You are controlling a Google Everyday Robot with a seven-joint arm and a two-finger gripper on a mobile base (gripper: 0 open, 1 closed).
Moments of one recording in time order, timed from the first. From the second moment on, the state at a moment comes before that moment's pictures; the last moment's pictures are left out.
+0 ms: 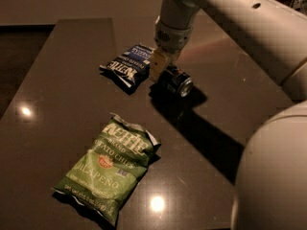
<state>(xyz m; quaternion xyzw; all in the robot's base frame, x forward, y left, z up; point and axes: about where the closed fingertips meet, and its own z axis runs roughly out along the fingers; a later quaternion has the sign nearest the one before) 0.629 -0.055 0.882 -0.42 0.90 0.05 0.09</state>
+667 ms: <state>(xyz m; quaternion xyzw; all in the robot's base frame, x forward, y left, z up) 0.655 -0.029 0.861 -0.47 0.88 0.06 0.08</state>
